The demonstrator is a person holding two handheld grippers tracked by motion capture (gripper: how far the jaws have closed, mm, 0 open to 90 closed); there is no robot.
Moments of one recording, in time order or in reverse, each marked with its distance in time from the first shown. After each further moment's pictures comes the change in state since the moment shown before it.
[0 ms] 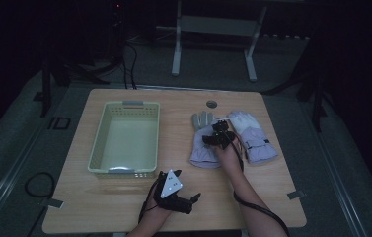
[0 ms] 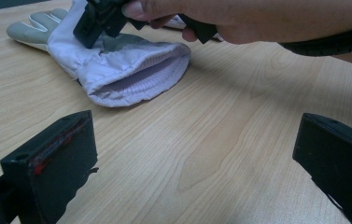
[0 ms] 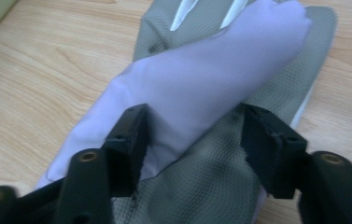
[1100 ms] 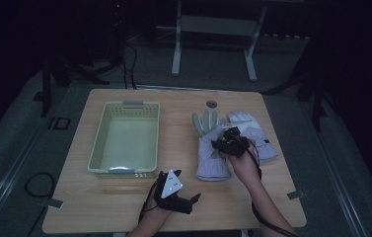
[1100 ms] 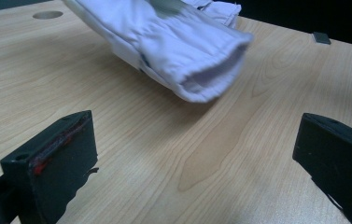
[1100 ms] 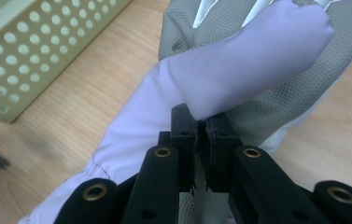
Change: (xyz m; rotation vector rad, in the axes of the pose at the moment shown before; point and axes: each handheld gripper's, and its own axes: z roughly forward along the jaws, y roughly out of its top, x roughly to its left) left arm -0.001 0.000 0.000 0.003 0.005 0.004; right arm 0.014 -0.018 -0.094 -0.037 0.146 -0.164
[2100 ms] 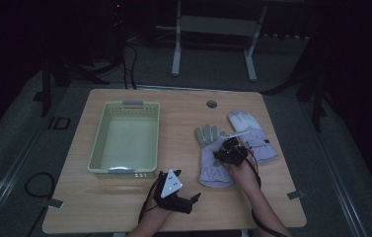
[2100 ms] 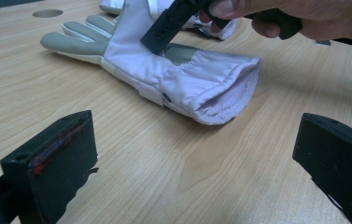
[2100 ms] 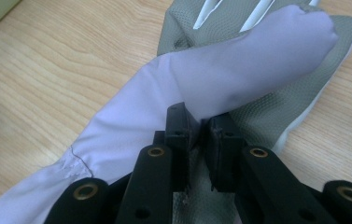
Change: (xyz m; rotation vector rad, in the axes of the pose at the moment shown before) left arm 0.001 0.000 0.000 0.002 -0.002 -0.005; right arm -0.017 -0.036 0.034 0.089 -0.020 0.007
